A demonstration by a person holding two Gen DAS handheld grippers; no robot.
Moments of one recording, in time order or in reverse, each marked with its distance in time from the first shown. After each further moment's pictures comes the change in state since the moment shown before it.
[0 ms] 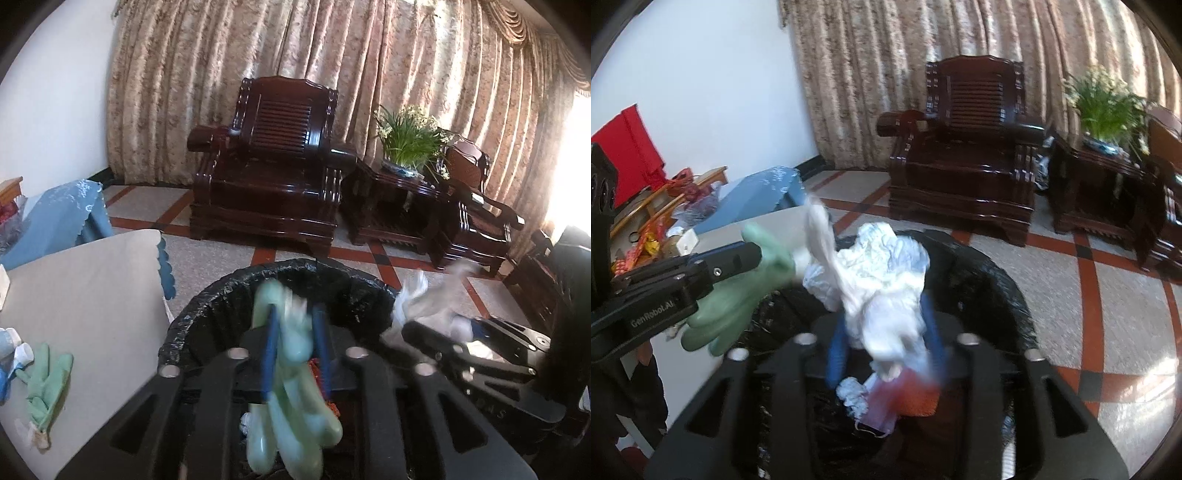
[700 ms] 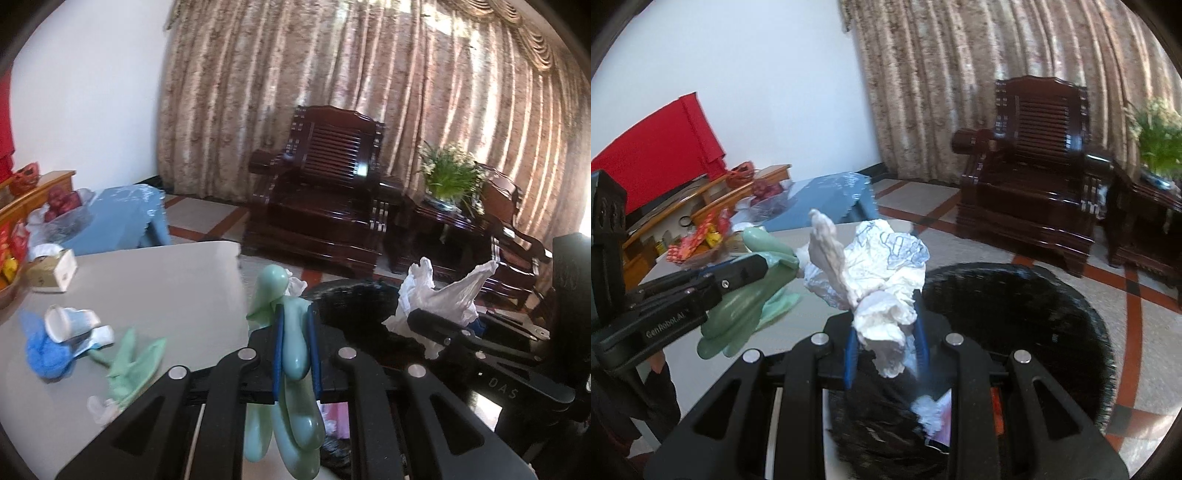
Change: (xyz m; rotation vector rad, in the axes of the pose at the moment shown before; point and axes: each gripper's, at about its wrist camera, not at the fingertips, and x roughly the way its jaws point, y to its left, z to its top) left arm -0.090 0.069 -0.014 -0.085 -0.099 0.135; right arm -0.017 0.090 0.023 -0.115 -0.037 0.219
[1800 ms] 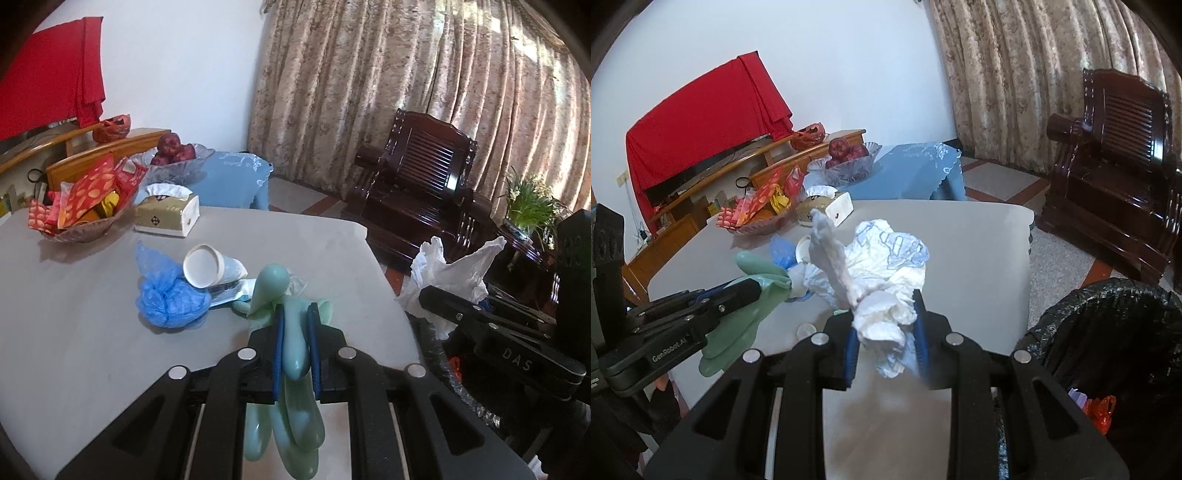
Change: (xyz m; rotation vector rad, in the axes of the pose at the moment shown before) left arm -0.063 0.152 -0.048 -0.201 0.024 0.283; right arm 0.092 0.147 0.012 -0.134 0.105 0.266
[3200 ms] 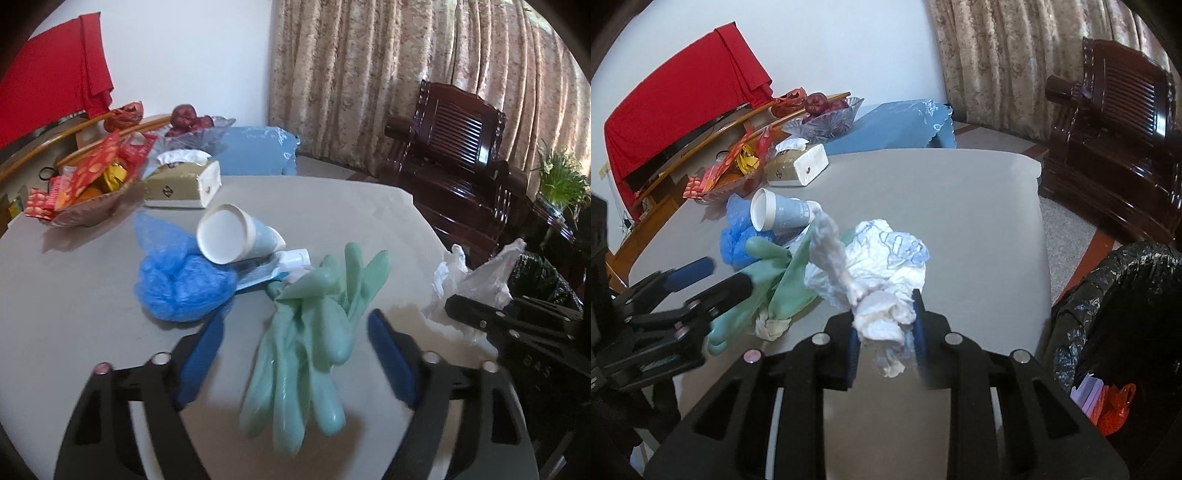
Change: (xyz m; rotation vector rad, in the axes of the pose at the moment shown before) left arm 0.076 0.028 -0.022 0.024 0.092 0.108; right arm 0.086 -0.016 -0.027 0.028 0.144 -0.033
